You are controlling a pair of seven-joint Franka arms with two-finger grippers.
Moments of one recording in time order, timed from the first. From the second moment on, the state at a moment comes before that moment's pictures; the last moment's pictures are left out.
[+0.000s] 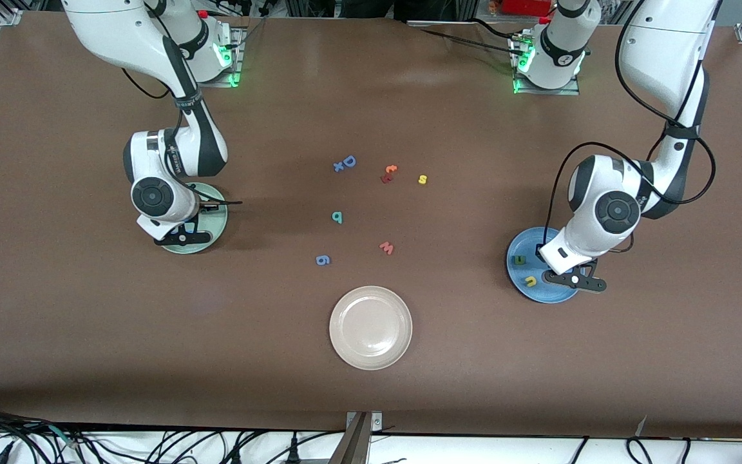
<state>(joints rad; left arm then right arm) -0.21 0.51 0.07 -1.92 0.04 2.41 -0.01 0.56 0.47 -0.36 -2.10 0.01 2.23 0.11</state>
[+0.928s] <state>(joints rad) -0.31 0.46 -0.13 -1.90 -0.05 2.27 -0.46 0.64 0.48 -0.35 -1.79 0.27 1.91 0.22</state>
